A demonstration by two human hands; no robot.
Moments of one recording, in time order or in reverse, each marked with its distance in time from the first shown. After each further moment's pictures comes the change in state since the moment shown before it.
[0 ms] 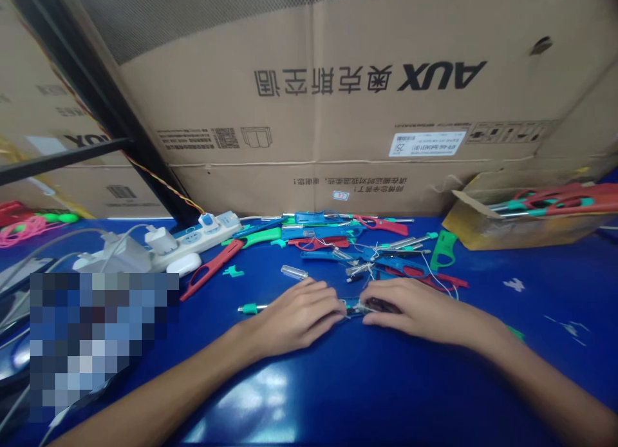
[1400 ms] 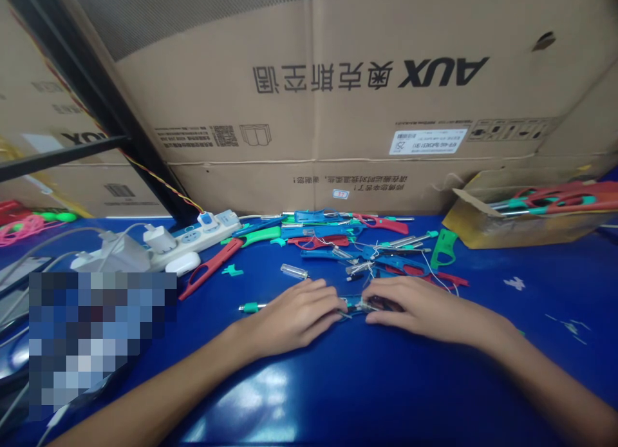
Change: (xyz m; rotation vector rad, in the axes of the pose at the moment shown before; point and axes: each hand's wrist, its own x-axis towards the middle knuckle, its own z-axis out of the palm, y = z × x) left_hand 0.000 -0.001 -0.002 -0.036 -0.038 -0.004; right_hand -0.003 -0.002 -0.004 -0.015 -0.008 0.035
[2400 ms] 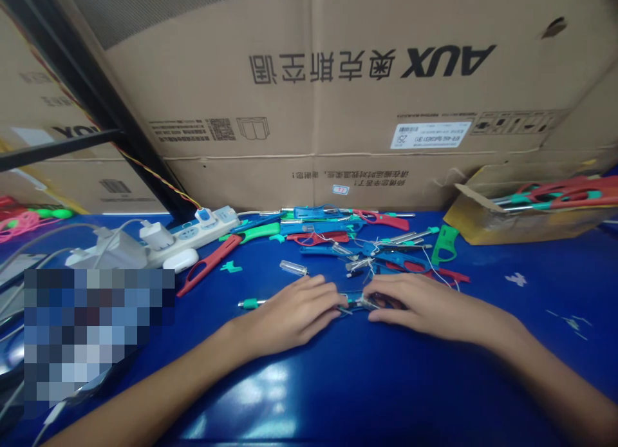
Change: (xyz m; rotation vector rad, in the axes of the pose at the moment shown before) left_hand 0.000 0.003 -0.004 0.021 -0.025 0.009; right_hand -0.003 0.003 0.000 0.022 0.003 -0.004
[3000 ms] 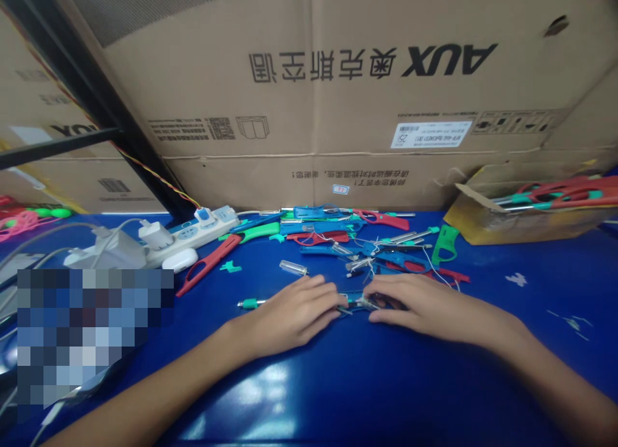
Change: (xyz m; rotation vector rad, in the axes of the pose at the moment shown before) left_hand 0.000 0.001 -0.001 -0.002 0.016 0.011; right_hand -0.001 0.000 0.000 -0.005 0.000 0.001
